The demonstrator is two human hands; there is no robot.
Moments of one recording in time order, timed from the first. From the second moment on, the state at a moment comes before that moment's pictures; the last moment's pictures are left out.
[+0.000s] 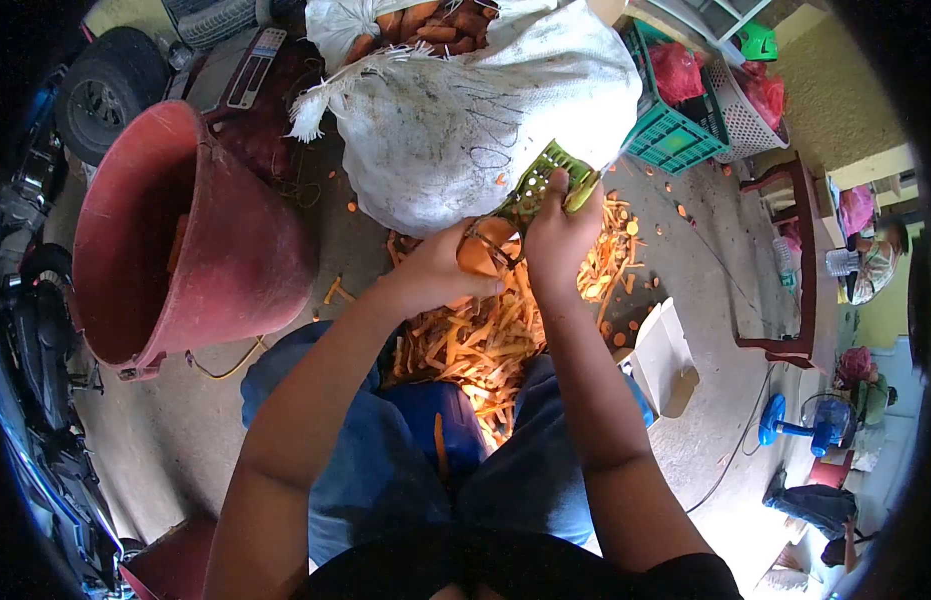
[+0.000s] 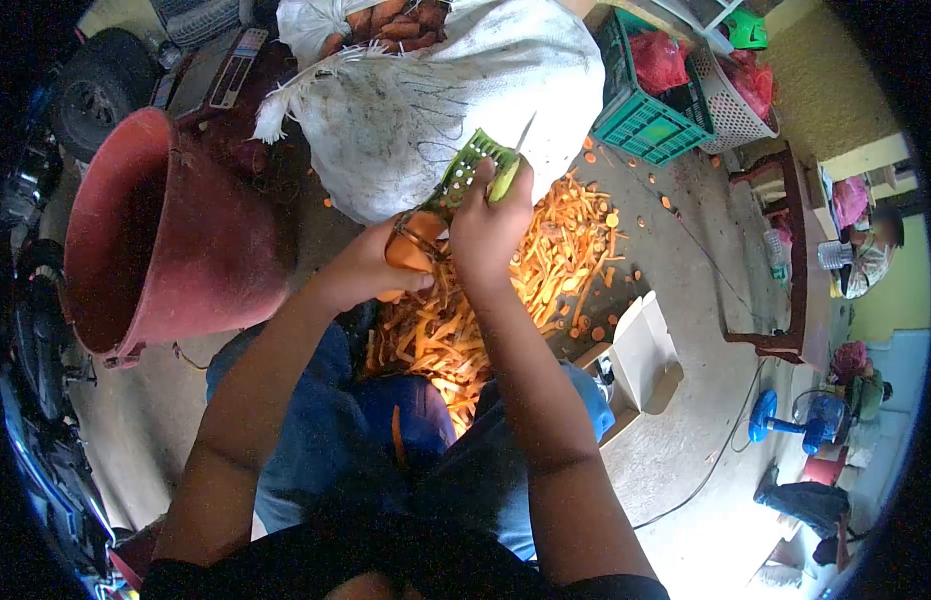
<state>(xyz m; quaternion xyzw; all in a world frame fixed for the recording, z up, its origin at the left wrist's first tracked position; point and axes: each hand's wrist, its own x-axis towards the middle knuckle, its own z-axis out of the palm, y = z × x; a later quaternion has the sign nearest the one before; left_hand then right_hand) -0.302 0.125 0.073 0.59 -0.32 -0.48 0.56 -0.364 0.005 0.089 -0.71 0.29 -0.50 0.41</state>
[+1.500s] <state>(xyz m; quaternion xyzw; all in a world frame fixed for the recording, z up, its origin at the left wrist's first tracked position) -0.264 0.146 0.090 0.59 -0.29 -0.30 0.69 -0.353 -0.041 -0.031 -0.28 0.26 -0.04 0.92</state>
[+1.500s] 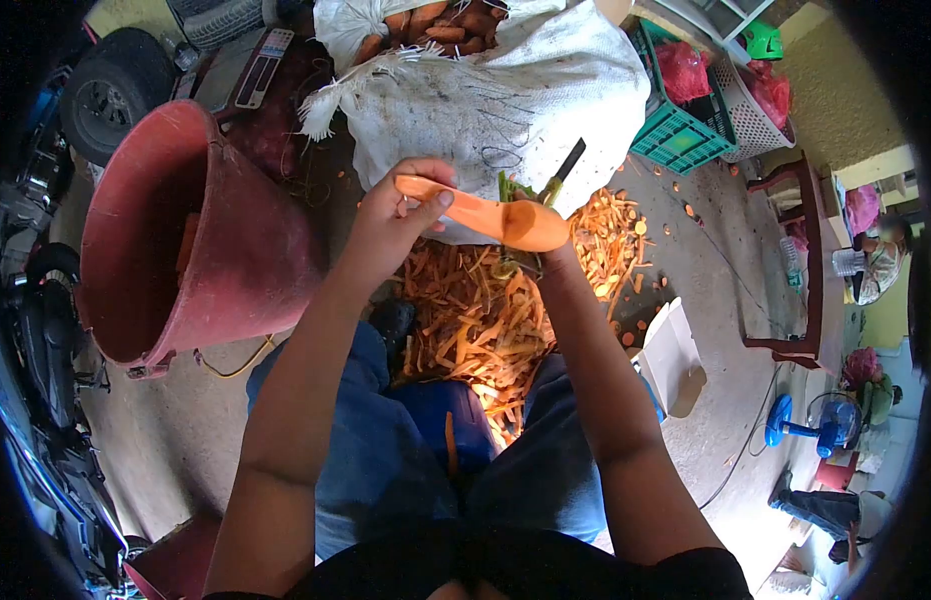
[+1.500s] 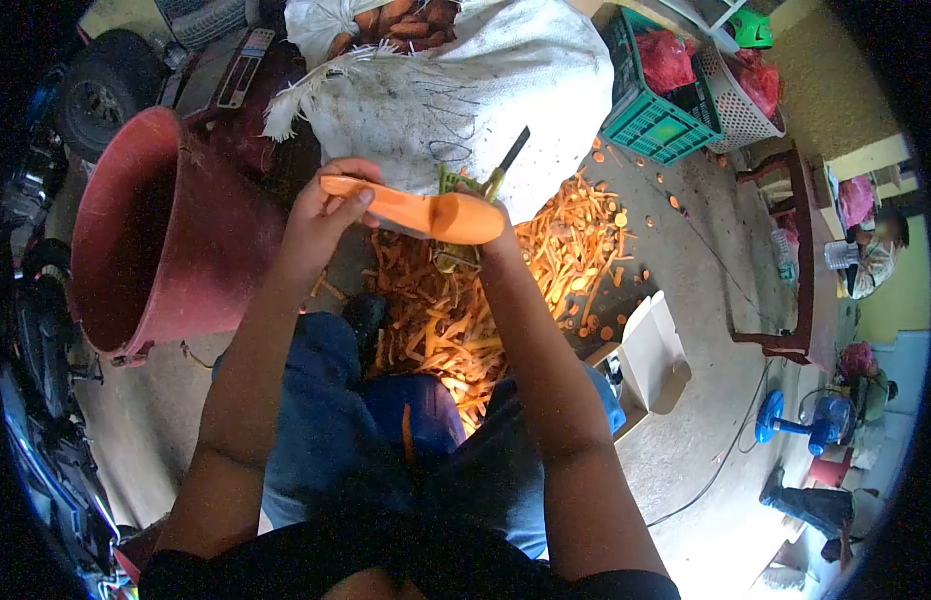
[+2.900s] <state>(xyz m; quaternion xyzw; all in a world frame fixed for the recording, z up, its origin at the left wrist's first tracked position) -0.238 0.154 0.074 0.78 -0.36 -0.25 0.44 -0.380 -0.010 0.086 -0.86 0.16 -0.04 0.47</state>
